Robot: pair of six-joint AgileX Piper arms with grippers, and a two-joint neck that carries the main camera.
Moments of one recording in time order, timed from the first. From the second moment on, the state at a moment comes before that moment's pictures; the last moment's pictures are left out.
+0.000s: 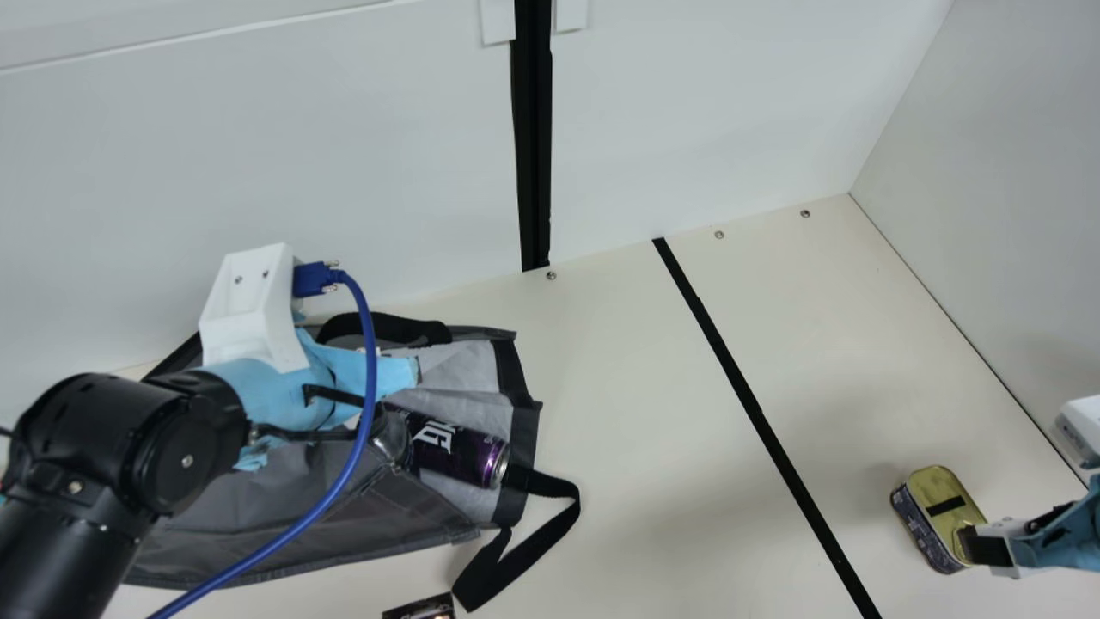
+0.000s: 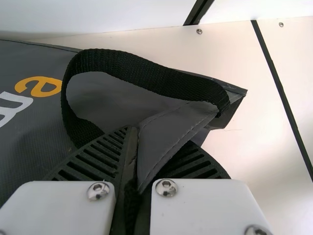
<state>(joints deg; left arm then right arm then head) -36.0 100.5 -99.3 -0.9 54.9 -23.3 -74.4 78.9 -61.2 17.5 69.7 -73.9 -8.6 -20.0</state>
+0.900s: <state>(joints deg) -36.0 100.5 -99.3 -0.9 54.9 -23.3 -69.2 83.4 -61.9 13.6 69.9 -71.4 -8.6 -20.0</state>
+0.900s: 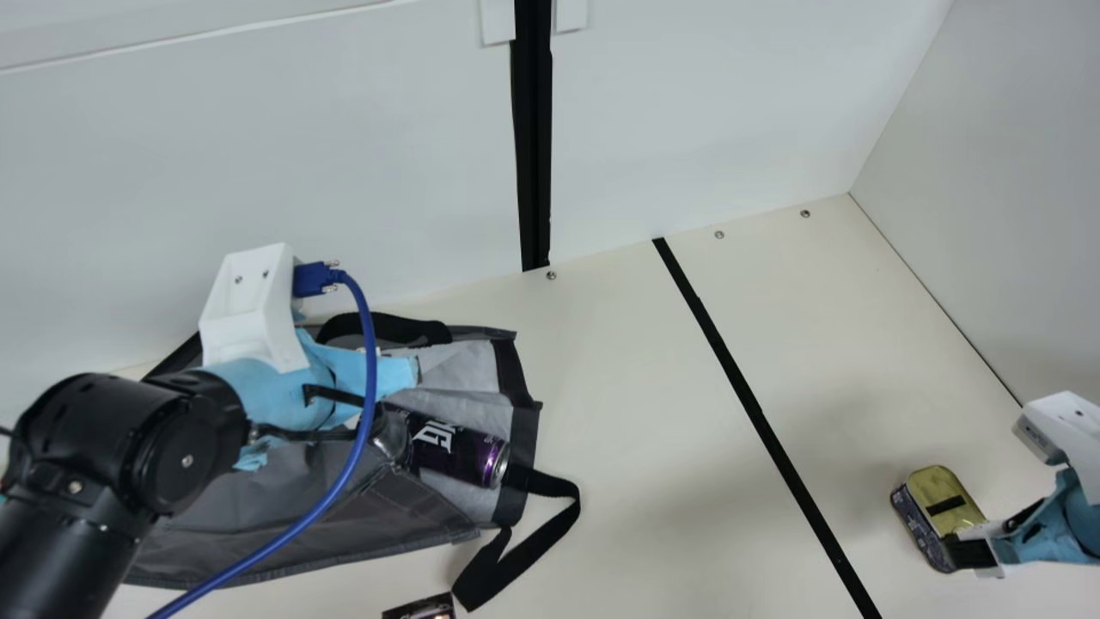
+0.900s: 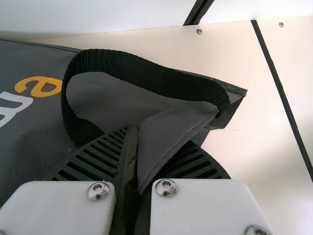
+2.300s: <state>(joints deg) -36.0 100.5 -99.3 -0.9 54.9 -23.3 -59.3 92.1 -63.1 9.2 64.7 -59.2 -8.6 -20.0</state>
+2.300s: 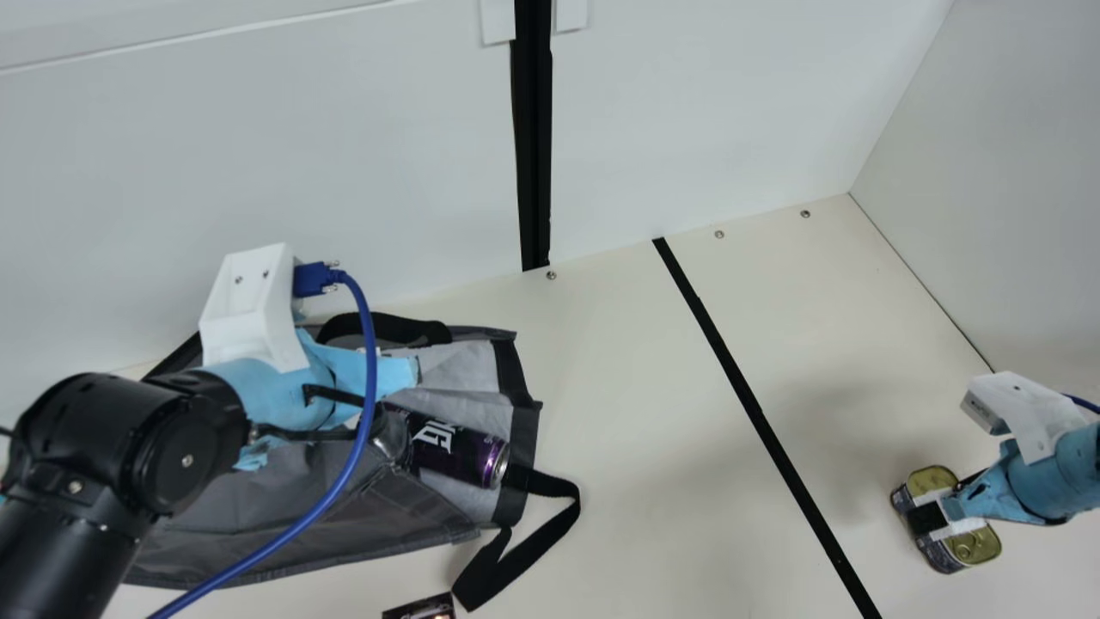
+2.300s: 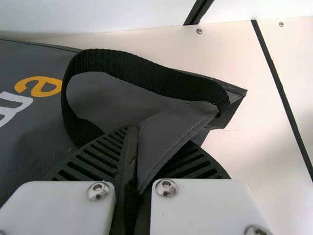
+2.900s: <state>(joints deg) -36.0 100.5 -99.3 -0.9 54.9 -23.3 -57.8 95.0 -60.9 7.7 59.3 -57.4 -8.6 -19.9</state>
